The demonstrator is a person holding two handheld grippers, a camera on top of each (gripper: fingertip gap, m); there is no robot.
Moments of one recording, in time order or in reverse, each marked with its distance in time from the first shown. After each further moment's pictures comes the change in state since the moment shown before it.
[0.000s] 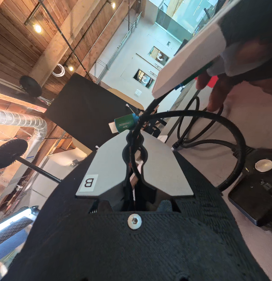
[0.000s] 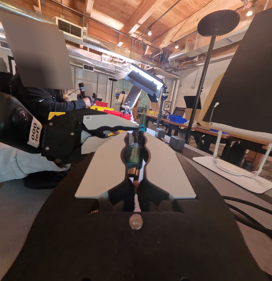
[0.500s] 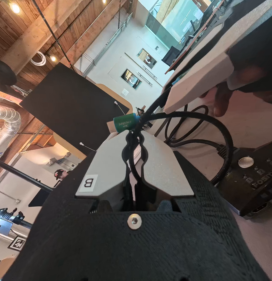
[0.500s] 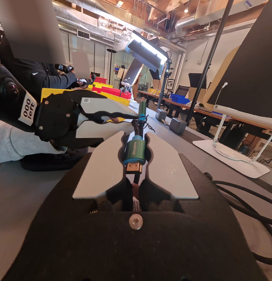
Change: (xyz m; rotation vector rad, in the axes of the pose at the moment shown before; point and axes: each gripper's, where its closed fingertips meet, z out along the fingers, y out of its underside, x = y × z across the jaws) left arm 0.007 0.006 -0.001 0.002 0.084 -0.111; right arm 0.001 0.023 0.002 -0.170 -0.005 -0.031
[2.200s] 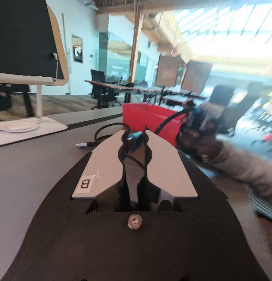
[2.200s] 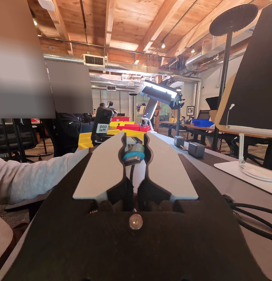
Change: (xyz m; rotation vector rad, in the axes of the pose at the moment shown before) left arm -0.026 0.021 -0.015 0.127 0.478 -1.116; right arm 0.017 -0.053 -0.037 0.257 -0.133 0.212
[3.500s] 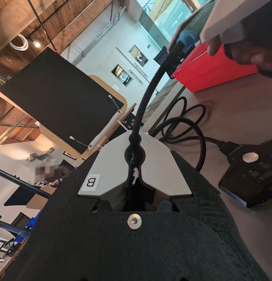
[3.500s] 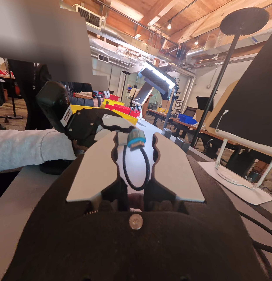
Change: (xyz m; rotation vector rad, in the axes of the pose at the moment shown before) left arm 0.005 0.008 0.022 -0.152 -0.433 1.017; right arm -0.014 0.024 0.012 -0.140 0.017 -0.246
